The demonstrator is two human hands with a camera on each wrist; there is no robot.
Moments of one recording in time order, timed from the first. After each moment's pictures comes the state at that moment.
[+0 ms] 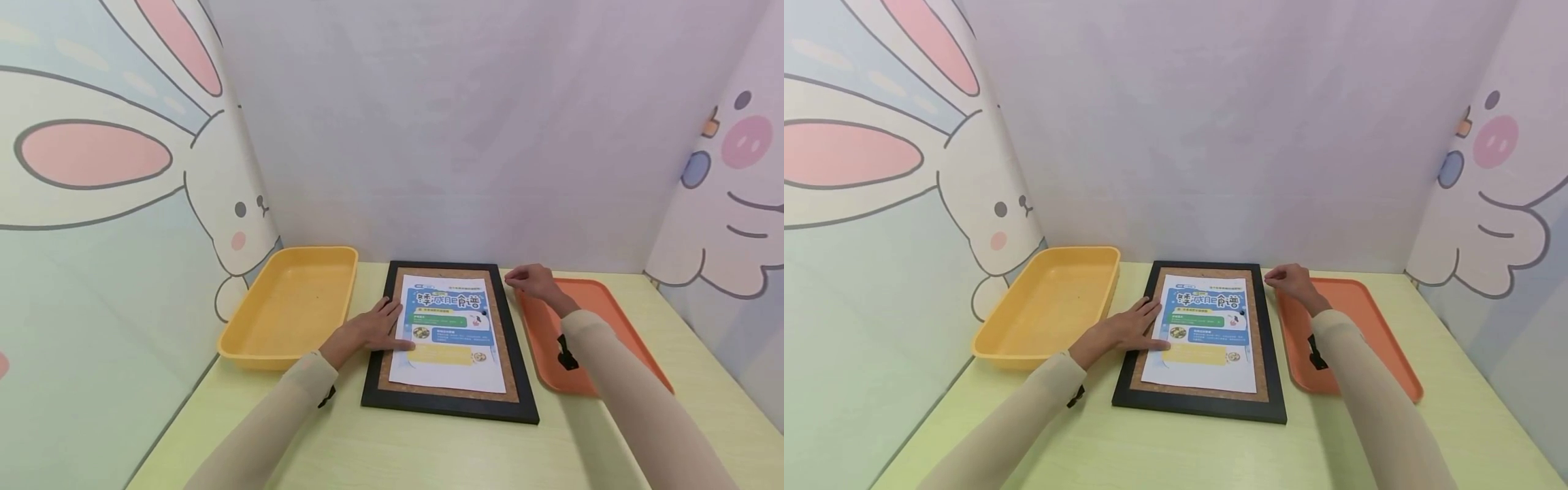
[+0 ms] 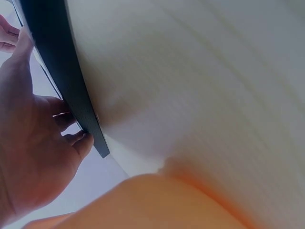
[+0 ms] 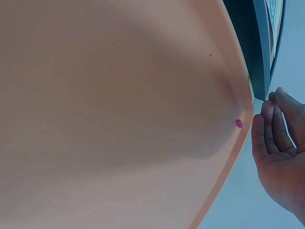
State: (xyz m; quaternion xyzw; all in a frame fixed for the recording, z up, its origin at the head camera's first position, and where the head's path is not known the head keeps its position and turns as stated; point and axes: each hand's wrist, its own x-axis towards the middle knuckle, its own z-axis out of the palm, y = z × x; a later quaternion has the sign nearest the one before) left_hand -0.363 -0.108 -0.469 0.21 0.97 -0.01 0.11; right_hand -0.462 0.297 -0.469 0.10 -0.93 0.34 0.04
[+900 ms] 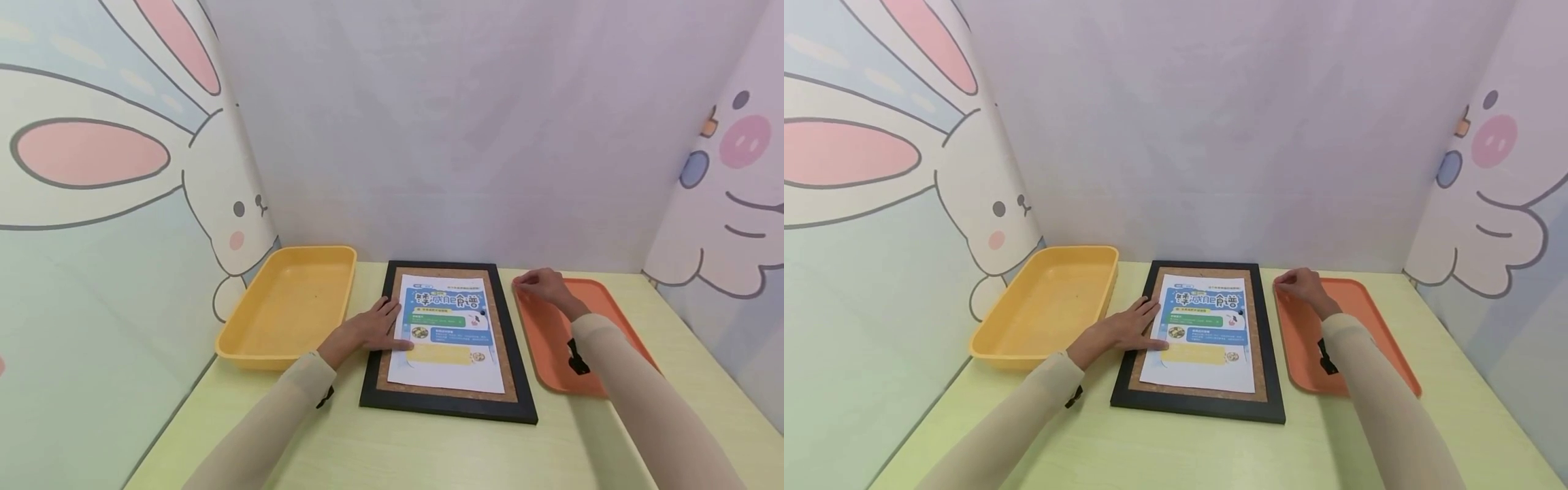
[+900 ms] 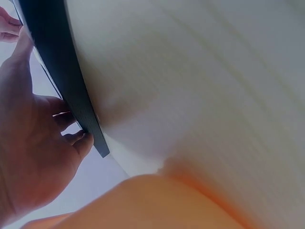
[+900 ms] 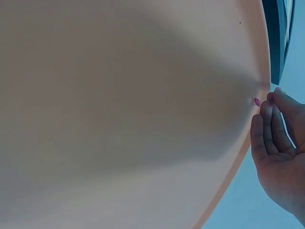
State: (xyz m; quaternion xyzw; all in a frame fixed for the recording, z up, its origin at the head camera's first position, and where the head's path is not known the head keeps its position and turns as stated) left_hand -0.359 -0.110 -0.465 0.22 0.97 0.01 0.11; right_hand -0.455 0.323 -0.476 0.10 -0.94 0.31 0.05
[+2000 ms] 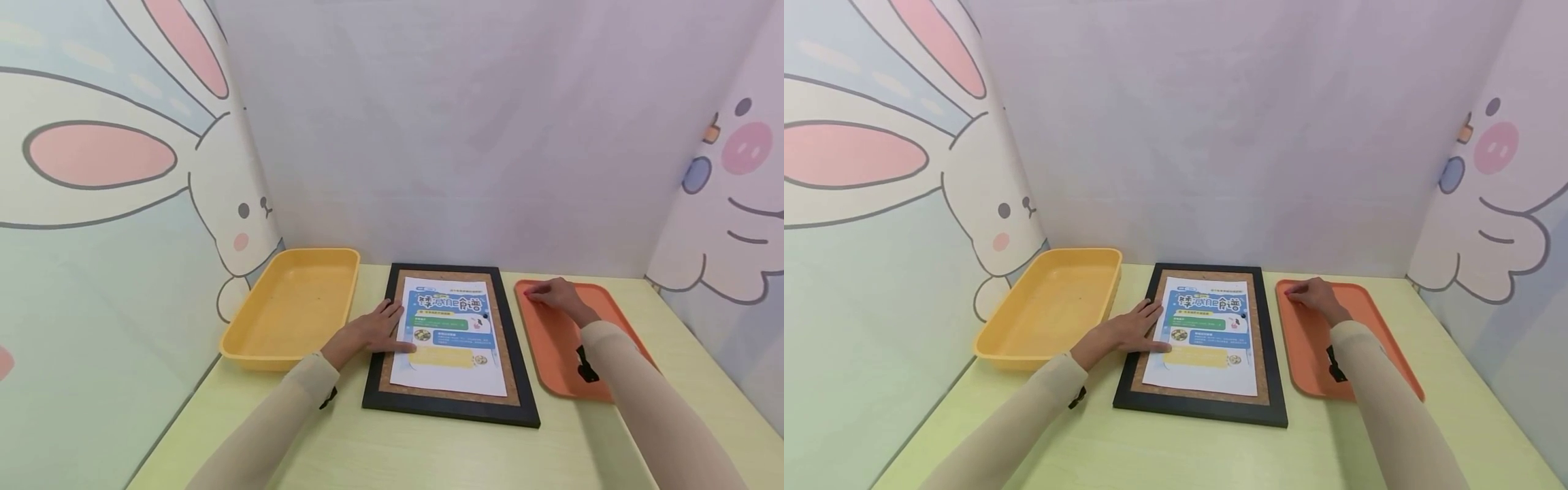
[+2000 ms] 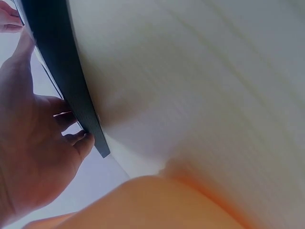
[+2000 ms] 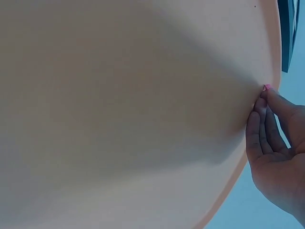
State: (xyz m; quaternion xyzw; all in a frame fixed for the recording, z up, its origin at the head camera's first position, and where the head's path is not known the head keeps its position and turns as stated) left_hand -0.360 -0.111 -0.468 0.22 0.97 0.00 0.11; right_hand -0.452 0.346 -0.484 0.09 -0.95 0.30 0.03
